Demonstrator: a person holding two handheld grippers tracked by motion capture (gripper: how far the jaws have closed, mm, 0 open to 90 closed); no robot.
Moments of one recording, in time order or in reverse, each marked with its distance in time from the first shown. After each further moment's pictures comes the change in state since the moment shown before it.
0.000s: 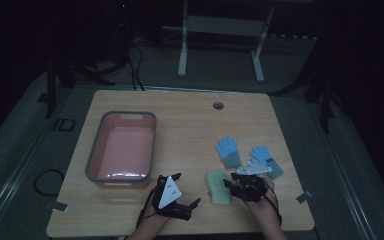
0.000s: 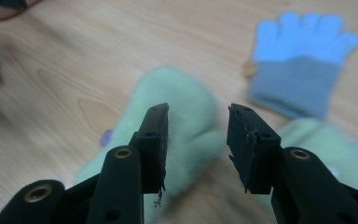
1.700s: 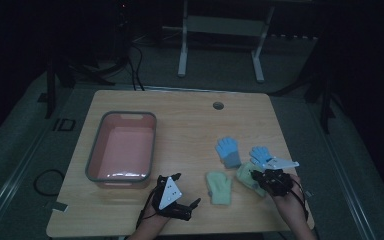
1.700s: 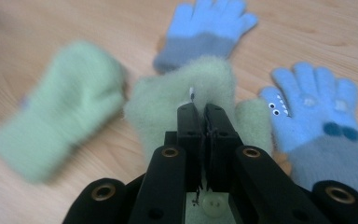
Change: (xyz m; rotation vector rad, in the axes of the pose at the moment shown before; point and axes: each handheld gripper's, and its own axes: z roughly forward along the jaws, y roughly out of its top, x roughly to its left) left arm -0.001 0.000 0.000 0.002 0.012 0.010; right arm -0.057 -0.012 -0.037 0.028 -0.088 0.007
